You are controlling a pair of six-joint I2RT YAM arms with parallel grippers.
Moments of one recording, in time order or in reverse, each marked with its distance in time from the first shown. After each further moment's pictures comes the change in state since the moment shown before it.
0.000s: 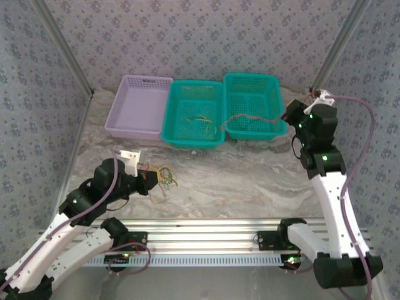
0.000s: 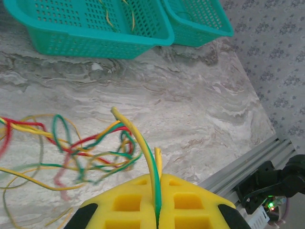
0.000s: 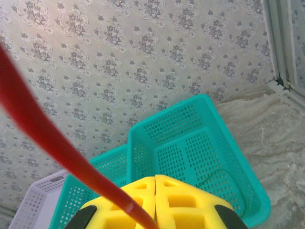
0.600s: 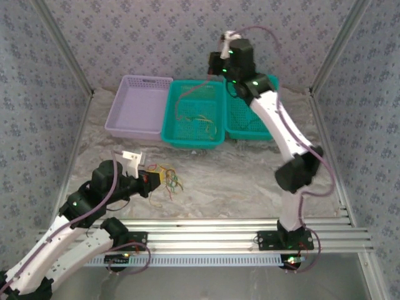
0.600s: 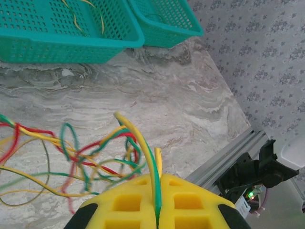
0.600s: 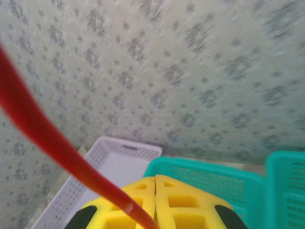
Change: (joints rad) left arm 0.000 -0.037 -0.039 0.073 0.084 0.015; right arm 0.399 1.020 1.139 -0.136 -0.073 -0.202
